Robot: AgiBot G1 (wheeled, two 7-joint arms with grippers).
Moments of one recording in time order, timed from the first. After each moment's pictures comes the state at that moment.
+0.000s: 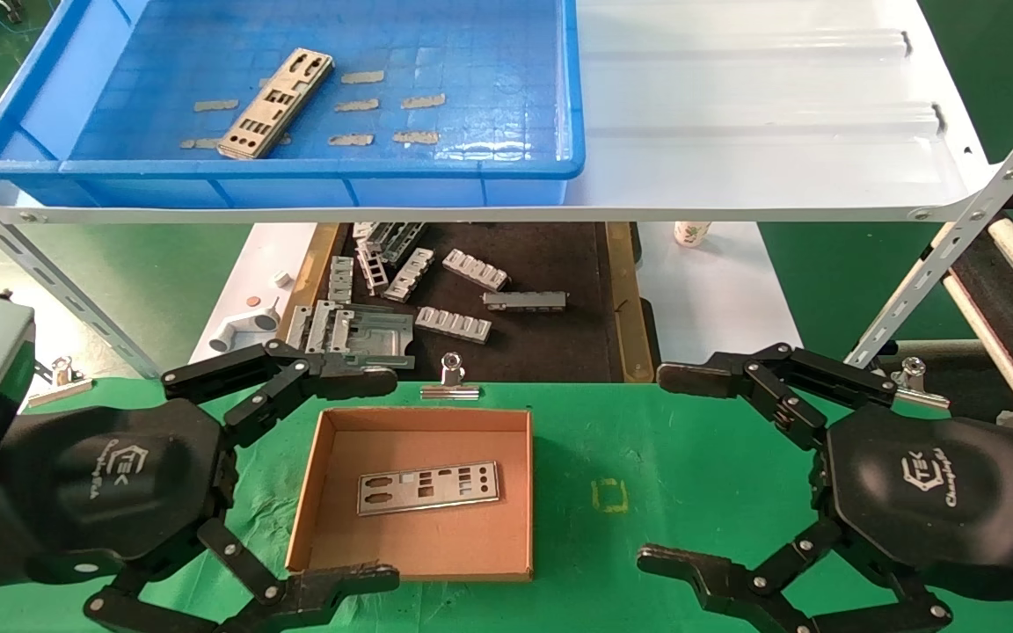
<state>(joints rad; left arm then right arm) -1.07 0.61 0.28 -1.28 0.73 1.50 -0.19 1.11 -0.55 -0.43 1.25 -0.63 -1.43 0.11</state>
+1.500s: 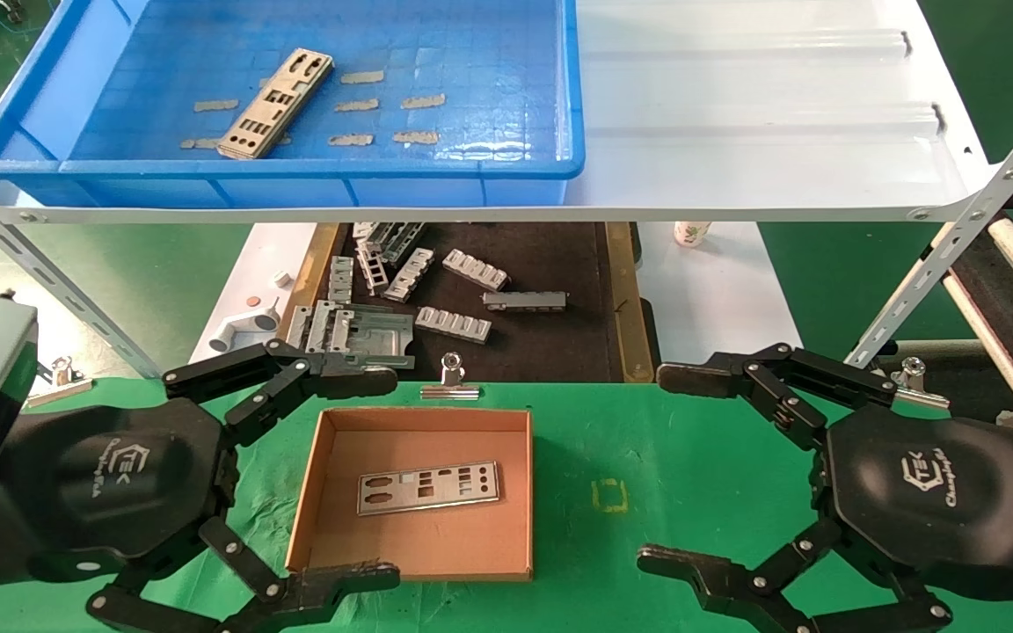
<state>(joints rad) -1.08 0.61 0.28 -1.28 0.73 1.50 -0.18 1.11 -0.55 -0.43 1.25 -0.63 -1.43 0.11</state>
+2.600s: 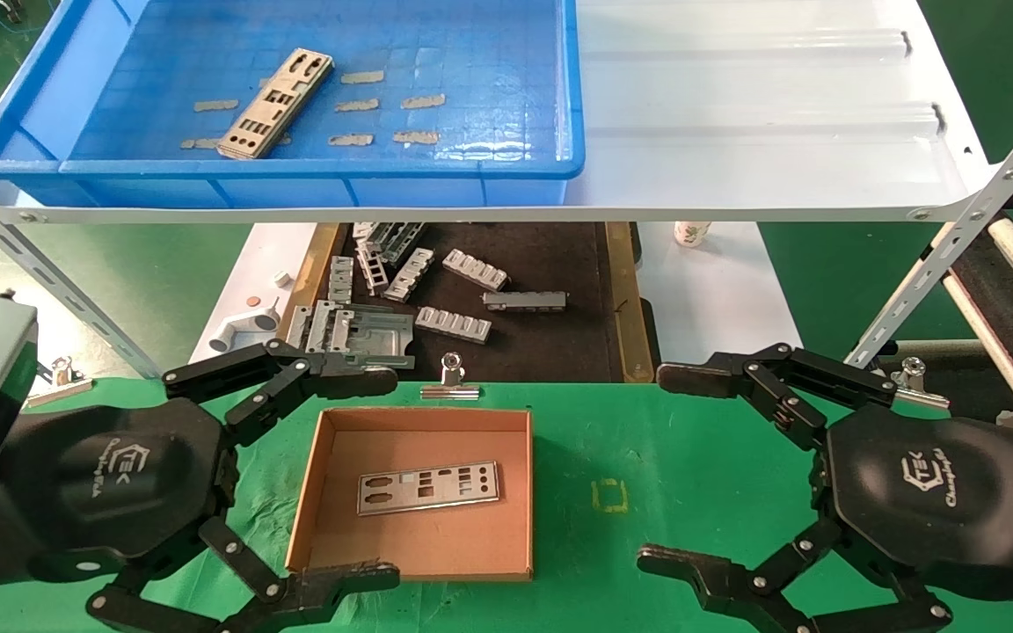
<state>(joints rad) -1.08 0.61 0.28 -1.28 0.73 1.50 -0.18 1.11 -0.55 -0.43 1.25 -0.63 -1.43 0.11</state>
